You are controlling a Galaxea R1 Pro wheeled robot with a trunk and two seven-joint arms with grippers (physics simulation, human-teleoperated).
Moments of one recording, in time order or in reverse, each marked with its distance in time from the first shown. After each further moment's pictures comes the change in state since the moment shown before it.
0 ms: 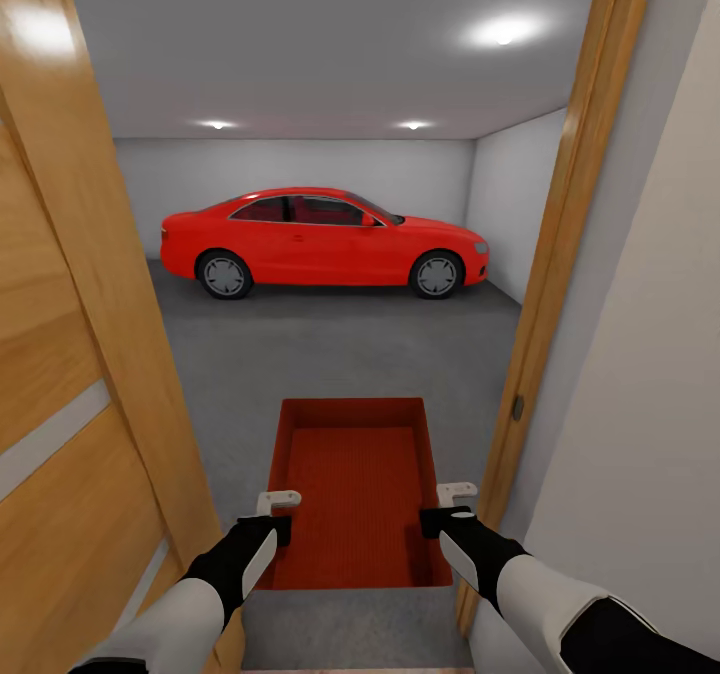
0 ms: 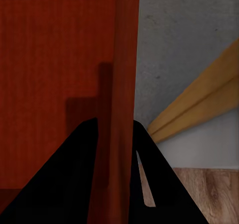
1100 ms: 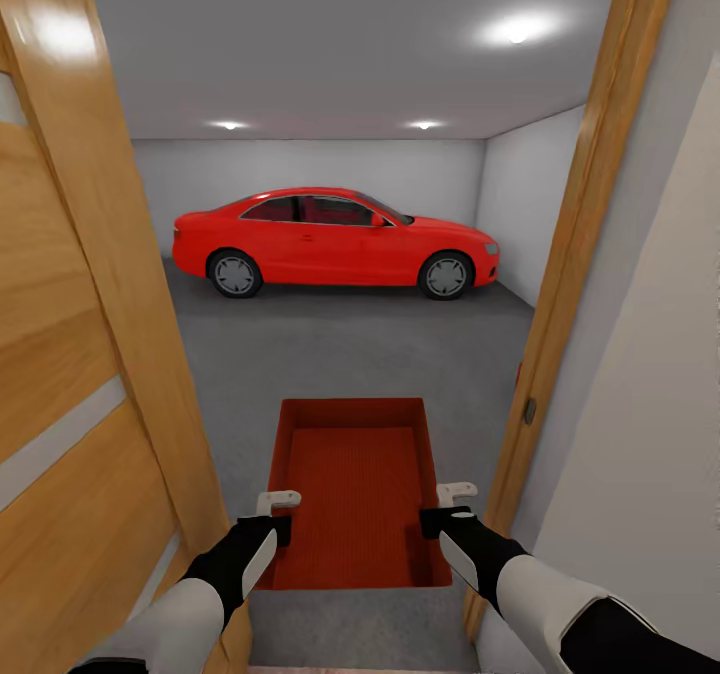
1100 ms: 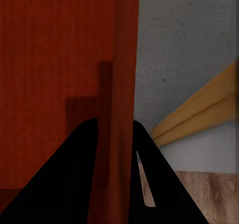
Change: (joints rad) left arm 0.000 0.000 0.001 0.000 -0.001 0.001 -0.001; right arm 0.000 0.000 0.000 0.000 0.000 0.001 0.000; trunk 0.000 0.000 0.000
